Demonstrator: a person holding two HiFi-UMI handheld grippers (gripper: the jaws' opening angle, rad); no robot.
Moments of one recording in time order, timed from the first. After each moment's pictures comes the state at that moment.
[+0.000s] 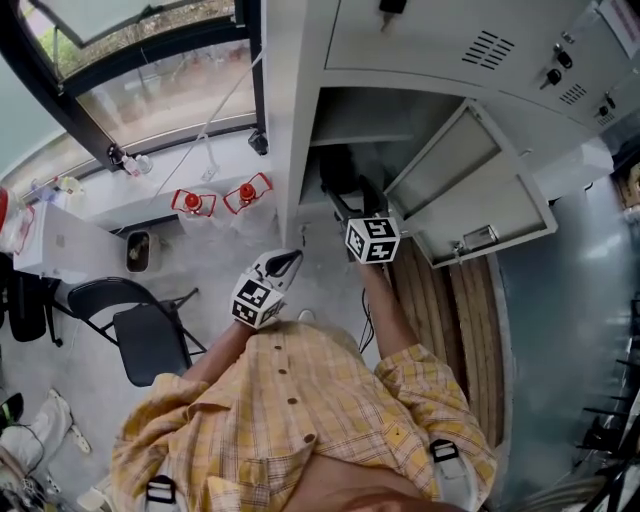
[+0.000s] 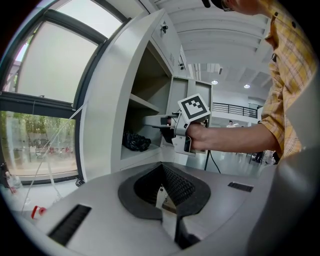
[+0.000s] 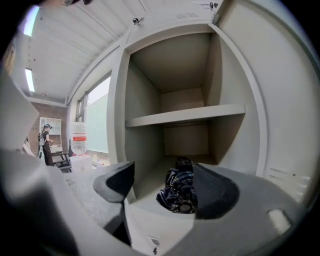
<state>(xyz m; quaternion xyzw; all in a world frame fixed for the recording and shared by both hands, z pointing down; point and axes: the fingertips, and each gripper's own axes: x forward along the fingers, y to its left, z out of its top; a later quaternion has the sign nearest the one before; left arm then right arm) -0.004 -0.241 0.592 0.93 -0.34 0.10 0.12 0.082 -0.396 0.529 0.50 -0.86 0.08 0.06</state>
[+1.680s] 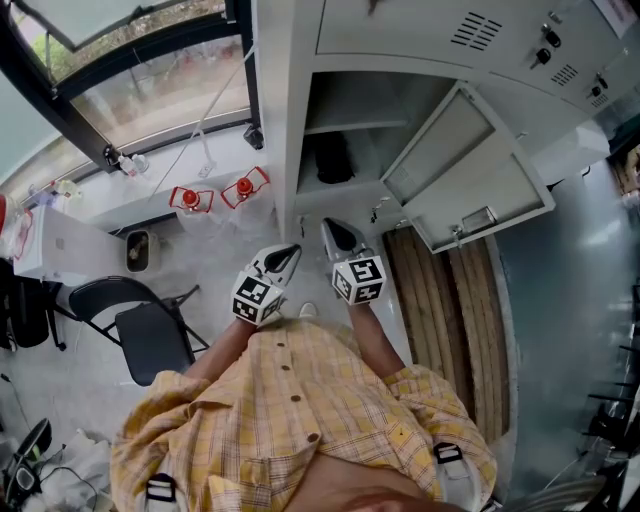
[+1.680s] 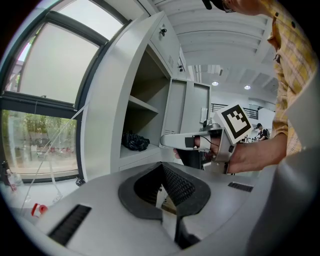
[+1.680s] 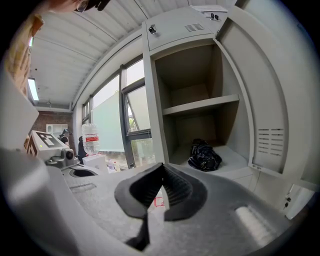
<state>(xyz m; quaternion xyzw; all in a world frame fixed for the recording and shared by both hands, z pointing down) -0.006 -0.225 0.596 0.93 -0.34 0.10 0.12 0.050 -0.282 0.563 0.47 -0.87 0.12 0.06</state>
